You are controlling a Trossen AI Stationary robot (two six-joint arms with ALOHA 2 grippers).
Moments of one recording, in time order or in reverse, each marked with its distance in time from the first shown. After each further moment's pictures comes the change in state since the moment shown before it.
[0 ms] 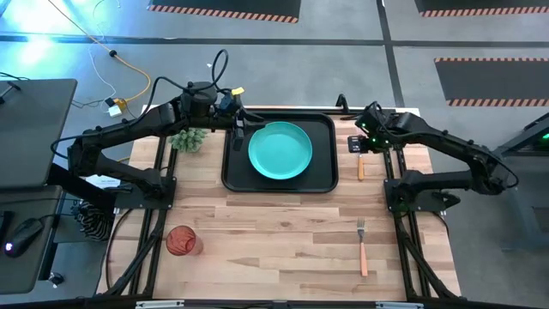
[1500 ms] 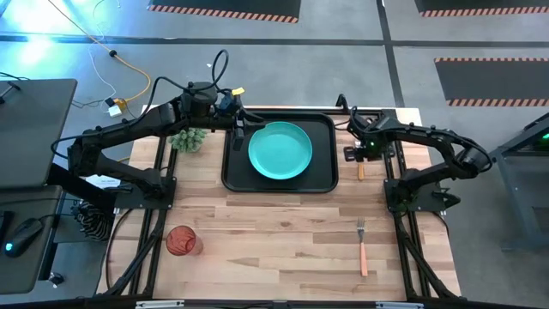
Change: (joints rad) left arm 0.000 0.000 0.000 -0.006 -0.001 -0.019; right arm -0.164 0.274 -0.225 0.248 -0.094 -0.138
